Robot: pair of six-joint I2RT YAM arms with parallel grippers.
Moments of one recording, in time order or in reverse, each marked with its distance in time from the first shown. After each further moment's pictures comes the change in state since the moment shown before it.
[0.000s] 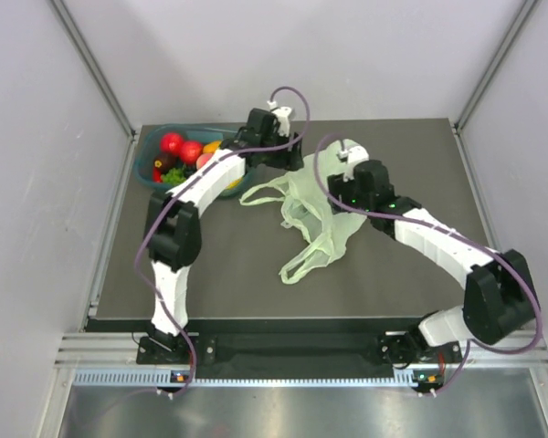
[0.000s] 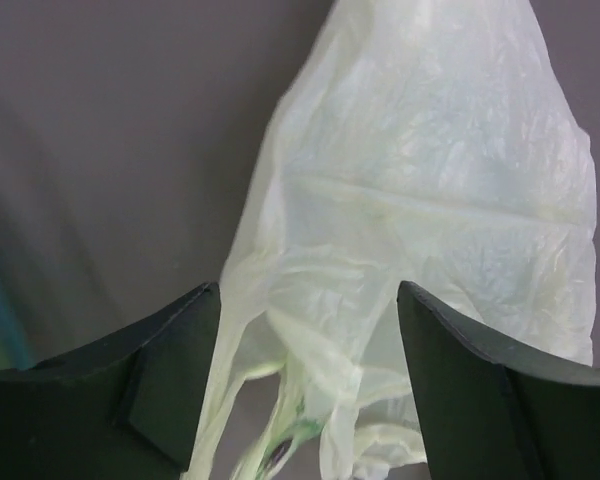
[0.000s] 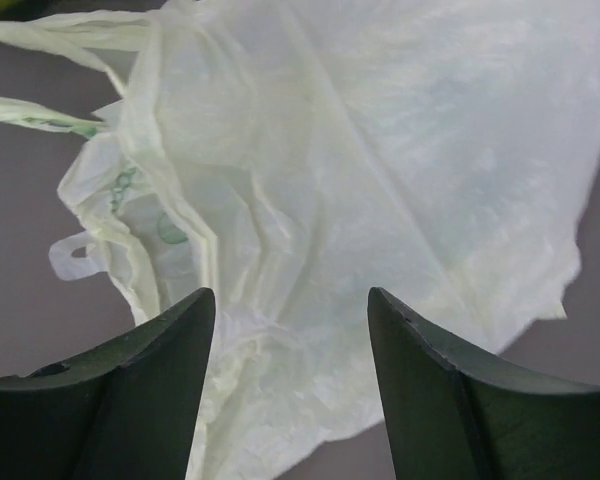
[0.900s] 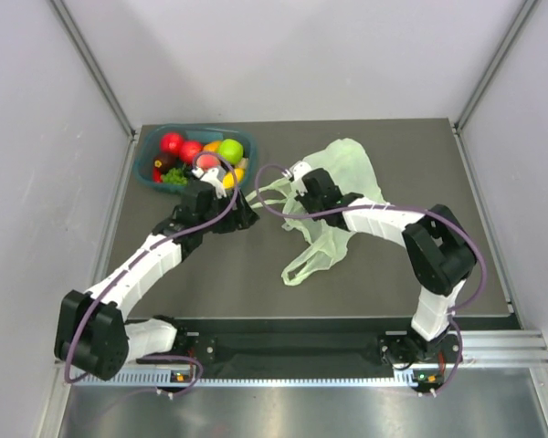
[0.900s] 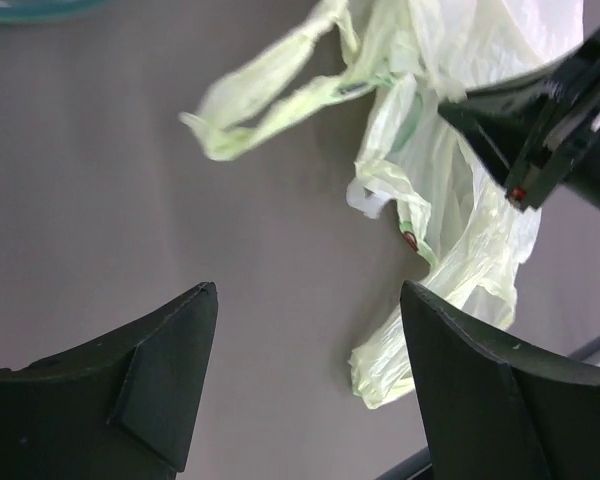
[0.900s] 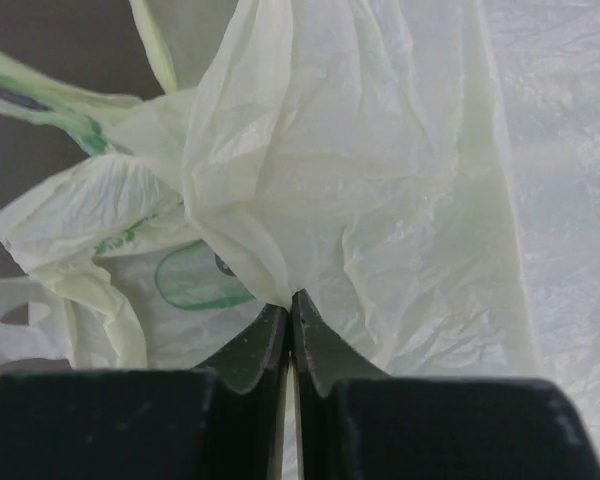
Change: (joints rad) left arm 0.110 -0.933 -1.100 0.212 -0.054 -0.378; right arm 0.211 0.437 0.206 0.037 0.174 -0.287
